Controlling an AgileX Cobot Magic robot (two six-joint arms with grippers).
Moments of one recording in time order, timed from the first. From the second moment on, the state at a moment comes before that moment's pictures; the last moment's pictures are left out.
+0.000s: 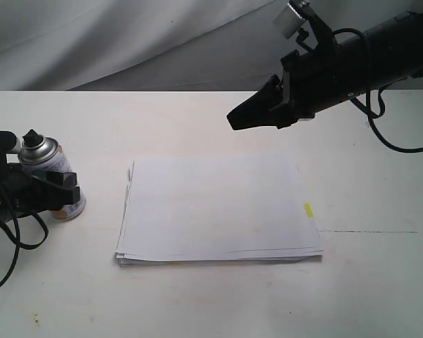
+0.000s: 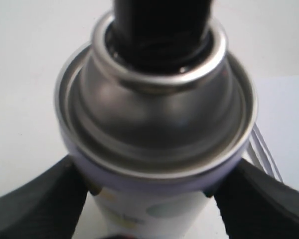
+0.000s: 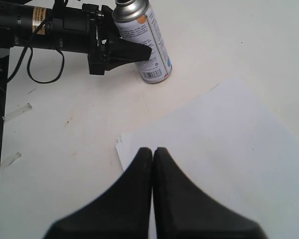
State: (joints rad) left arm -0.13 1.73 -0.48 0.10 -0.56 -0.15; right arm 0.22 1.77 -1.30 1.10 1.08 -1.36
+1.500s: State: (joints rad) left arm -0.13 0.83 -0.48 0.09 -0.17 -0.15; right arm 0.22 1.77 -1.30 1.10 1.08 -1.36
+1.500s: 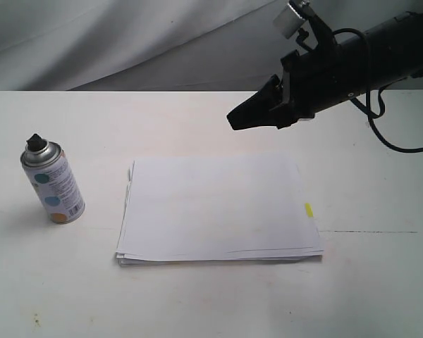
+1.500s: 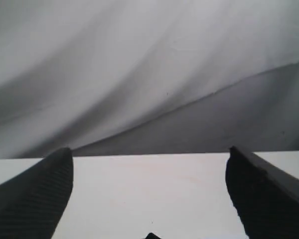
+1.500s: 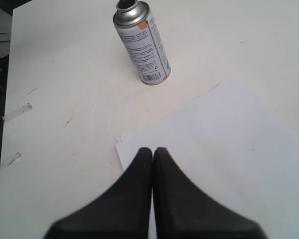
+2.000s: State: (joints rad) left arm -0.13 0.24 -0.48 0.09 0.40 -0.15; right arm 0.22 1.77 -1.30 1.10 1.08 -1.36
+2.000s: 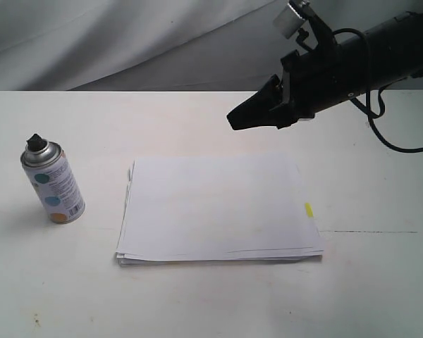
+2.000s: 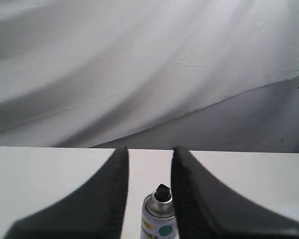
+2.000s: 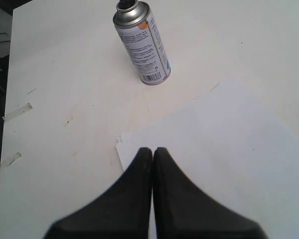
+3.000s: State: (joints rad) left arm -0.13 0.00 -0.44 -0.11 0.66 -0.03; right arm 0.19 0.80 -1.30 0.67 1.21 -0.62
